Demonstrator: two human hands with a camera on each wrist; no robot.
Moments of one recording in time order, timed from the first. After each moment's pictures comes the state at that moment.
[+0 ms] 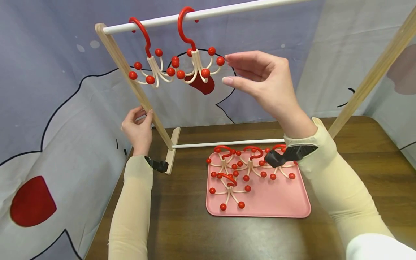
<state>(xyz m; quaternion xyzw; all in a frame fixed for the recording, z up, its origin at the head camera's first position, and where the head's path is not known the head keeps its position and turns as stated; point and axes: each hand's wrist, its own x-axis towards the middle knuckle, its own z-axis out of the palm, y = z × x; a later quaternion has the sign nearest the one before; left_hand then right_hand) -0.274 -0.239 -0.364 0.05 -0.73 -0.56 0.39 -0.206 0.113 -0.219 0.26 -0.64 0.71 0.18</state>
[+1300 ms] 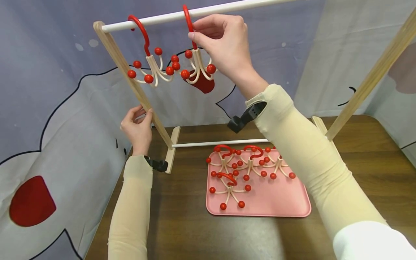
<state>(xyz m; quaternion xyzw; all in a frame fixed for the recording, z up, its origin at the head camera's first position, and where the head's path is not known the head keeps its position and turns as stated) -0.273 -0.240 -0.364 0.04 -0.73 -0.55 0.40 -0.269 0.049 -0.169 0.21 -0.74 0.59 0.24</state>
